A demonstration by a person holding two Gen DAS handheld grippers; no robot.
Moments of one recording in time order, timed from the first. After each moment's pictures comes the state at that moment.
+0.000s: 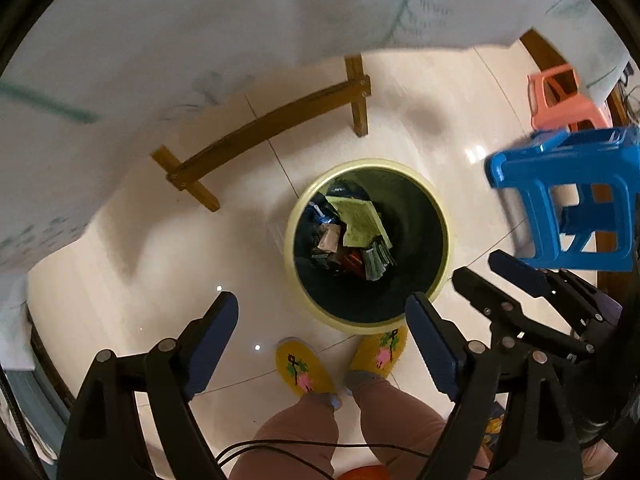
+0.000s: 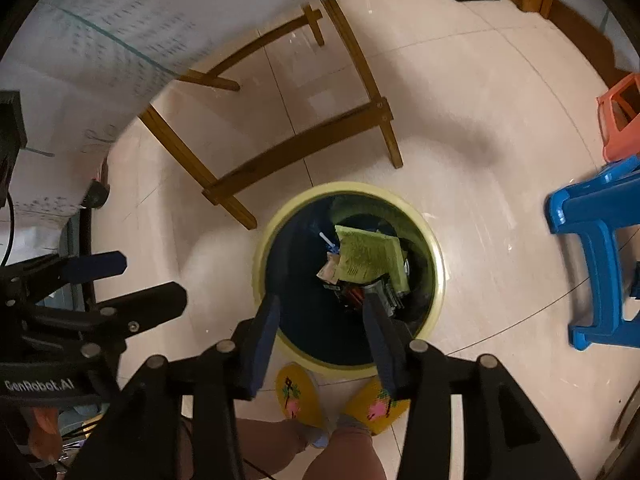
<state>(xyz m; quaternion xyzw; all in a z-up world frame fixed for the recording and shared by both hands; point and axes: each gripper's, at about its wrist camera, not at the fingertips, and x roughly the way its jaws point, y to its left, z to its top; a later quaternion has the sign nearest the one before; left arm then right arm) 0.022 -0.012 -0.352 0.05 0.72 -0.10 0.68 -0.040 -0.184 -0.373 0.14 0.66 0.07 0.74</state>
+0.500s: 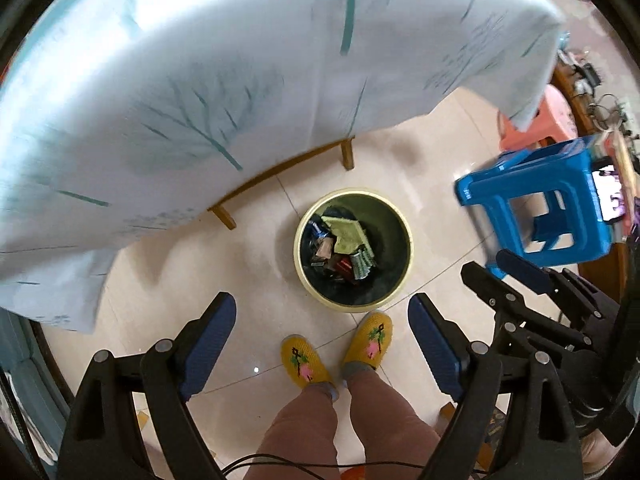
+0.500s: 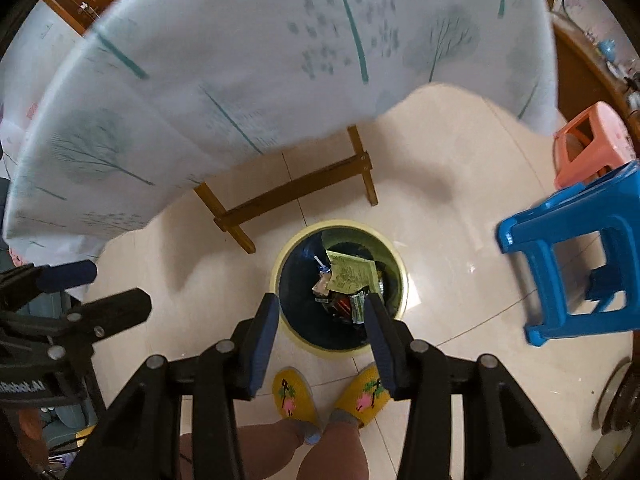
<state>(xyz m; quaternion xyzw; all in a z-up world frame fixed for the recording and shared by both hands) -0.008 0.007 -0.196 0.05 0.68 -0.12 0.72 -0.061 -0.178 -0.228 0.12 0.62 0.03 0.77</state>
